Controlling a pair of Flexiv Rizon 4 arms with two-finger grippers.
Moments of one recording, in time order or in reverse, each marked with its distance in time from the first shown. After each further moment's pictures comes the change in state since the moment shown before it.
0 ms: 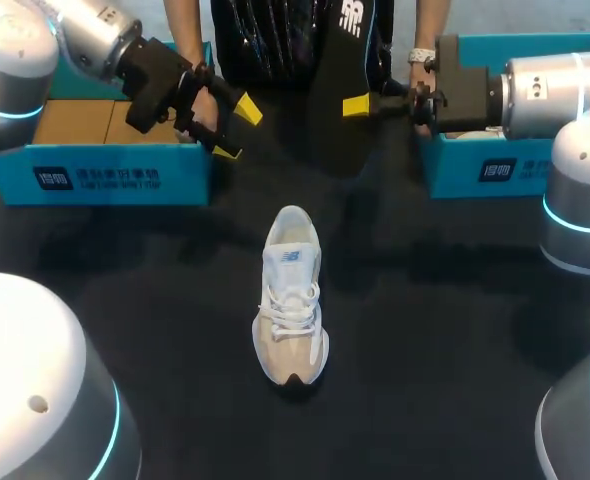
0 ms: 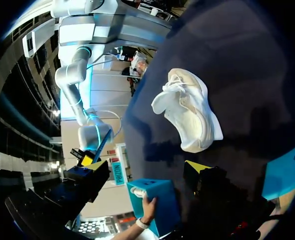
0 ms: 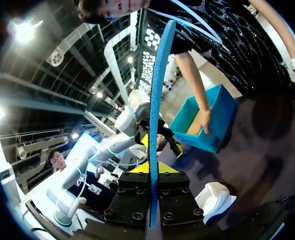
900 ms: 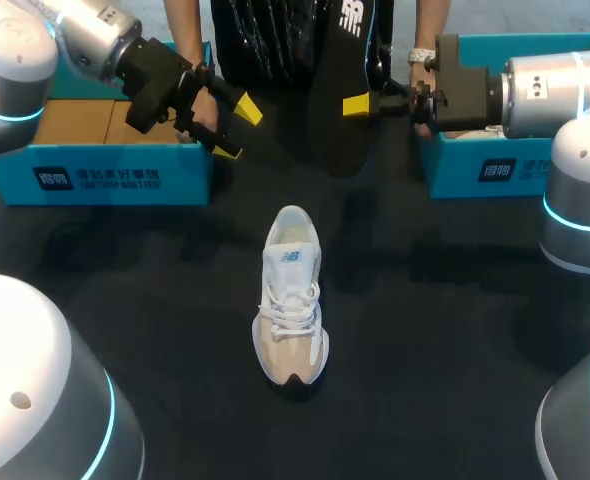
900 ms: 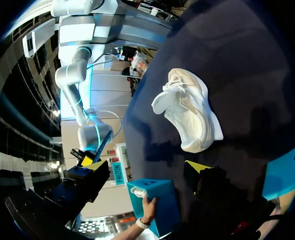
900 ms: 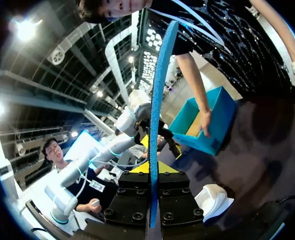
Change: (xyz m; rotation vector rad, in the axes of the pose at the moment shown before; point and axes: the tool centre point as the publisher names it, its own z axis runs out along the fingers) left arm 0.001 0.000 -0.001 -0.001 0.006 -0.005; right arm -0.001 0.002 0.000 0.000 -0.007 -0.042
